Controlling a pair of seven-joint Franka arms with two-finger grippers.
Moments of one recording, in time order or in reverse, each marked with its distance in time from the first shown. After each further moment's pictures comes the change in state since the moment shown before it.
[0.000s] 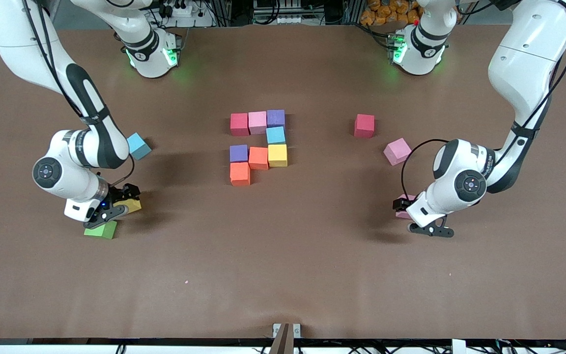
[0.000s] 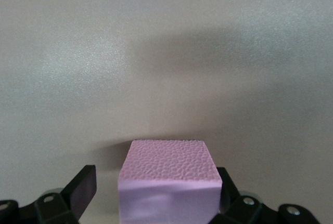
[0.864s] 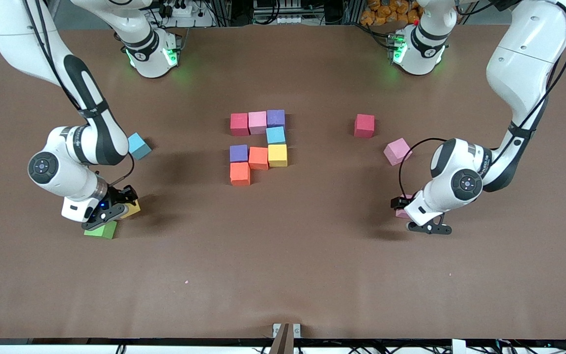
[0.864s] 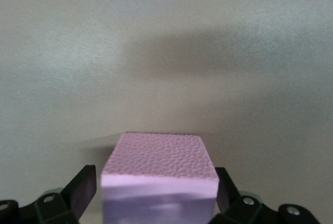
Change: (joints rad) left arm -0.001 0.001 -0.001 -0.043 0.000 0.045 -0.048; right arm -0.001 -0.071 0.040 0.026 -0.001 -0.048 -0.013
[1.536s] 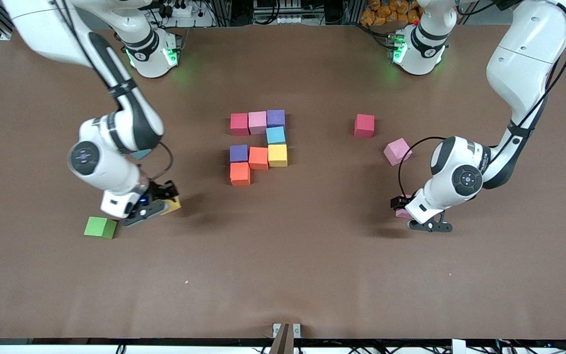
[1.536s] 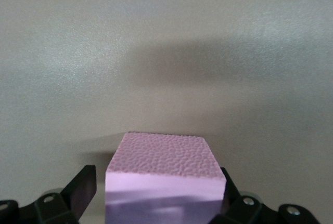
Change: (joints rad) left arm 0.013 -0.014 0.000 -0.029 0.000 0.037 -0.021; right arm 0.124 -0.024 0.166 0.076 0.001 -0.061 0.433
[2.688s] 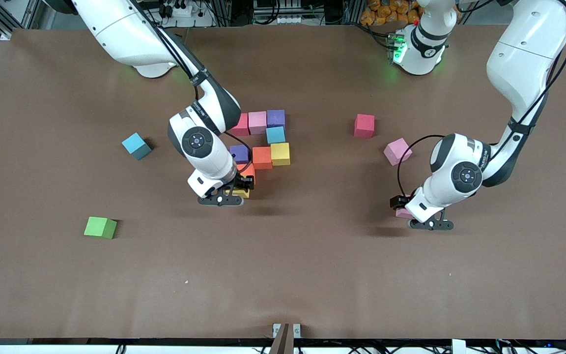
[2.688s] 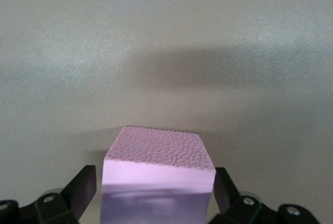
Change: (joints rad) left arm -0.001 -0.017 -0.006 -0.013 0.000 0.000 -0.048; right arm 0.294 0.160 -0.017 0.164 -0.086 -0.008 0.694
